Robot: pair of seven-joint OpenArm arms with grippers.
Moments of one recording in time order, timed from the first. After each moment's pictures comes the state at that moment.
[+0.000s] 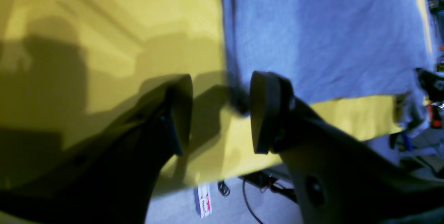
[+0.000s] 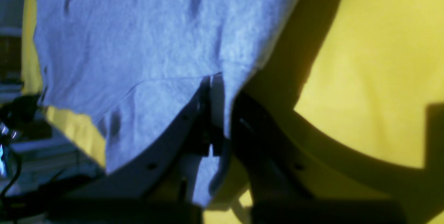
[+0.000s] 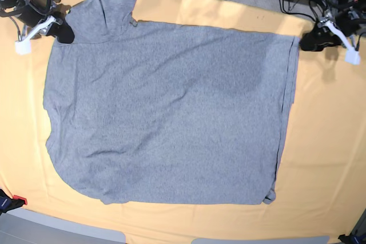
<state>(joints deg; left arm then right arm) 24.0 -28.6 -36.4 86.2 -77.6 -42.7 68.7 -20.9 10.9 46.3 91.8 66.6 41.6 -79.5</state>
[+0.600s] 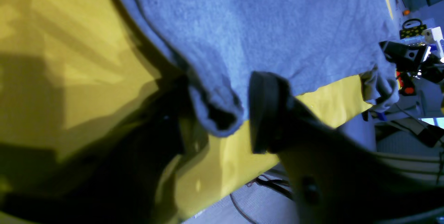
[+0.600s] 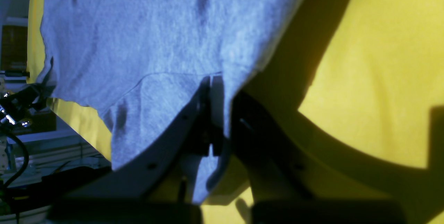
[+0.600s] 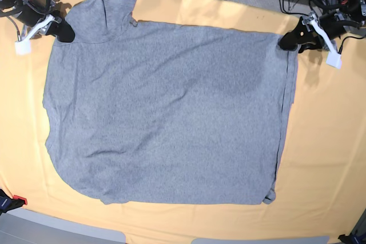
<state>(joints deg) 23.8 -28.5 -29.1 86.6 -78.3 -43.4 68.0 -20.9 11.6 46.3 91.8 68.0 41.6 -80.7</state>
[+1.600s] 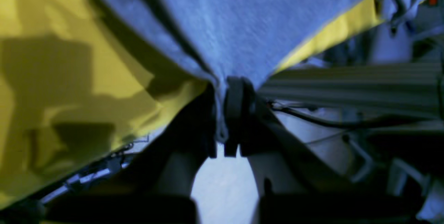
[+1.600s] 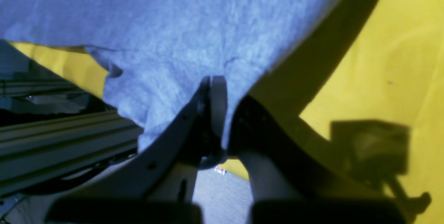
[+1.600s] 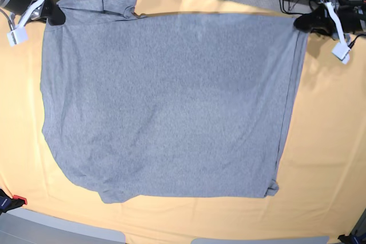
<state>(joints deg) 34.8 -41.5 -32.4 102.9 -87.4 -43.9 79.4 -34.8 17.4 46.2 112.8 68.5 41.6 -82.2</state>
